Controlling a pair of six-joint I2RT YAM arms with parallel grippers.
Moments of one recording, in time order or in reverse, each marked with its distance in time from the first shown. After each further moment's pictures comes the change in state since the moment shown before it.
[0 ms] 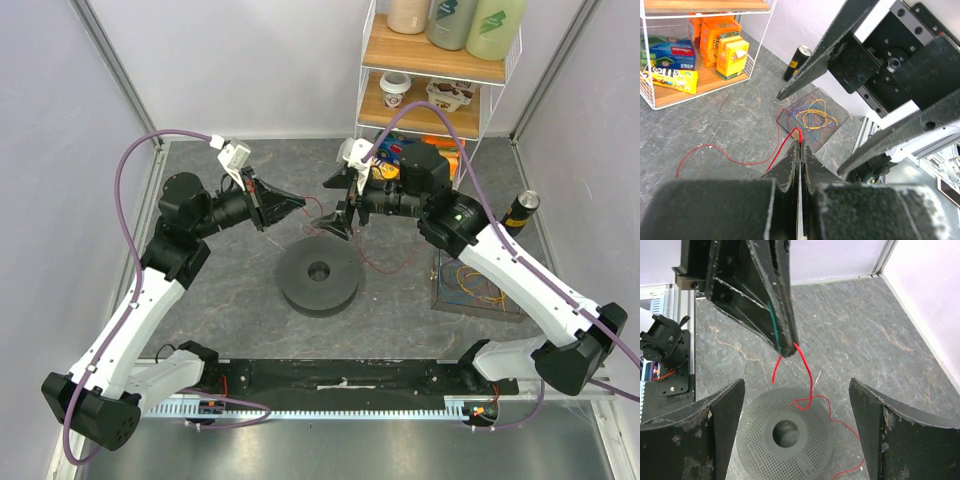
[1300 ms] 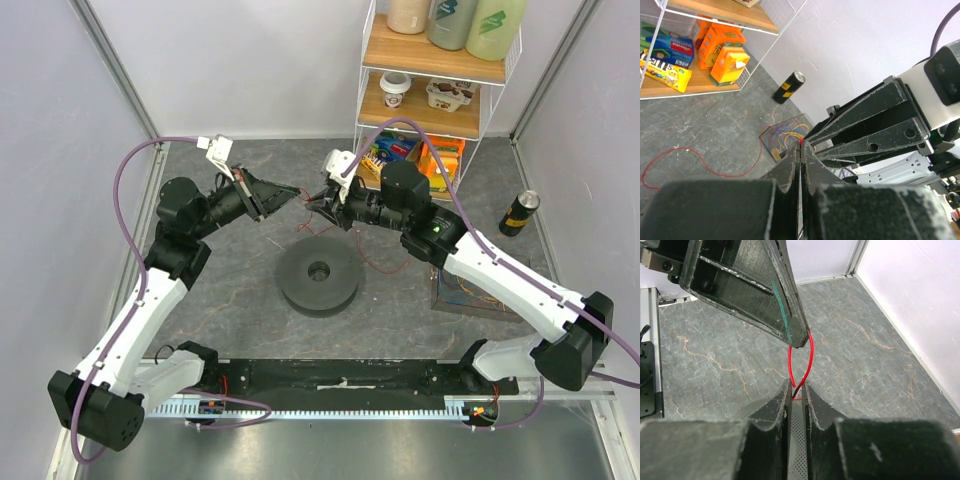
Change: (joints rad) left arm 0.047 0.000 -0.076 0.154 -0.079 -0.283; right arm 0.105 0.028 -0.108 0.192 0.216 -0.009
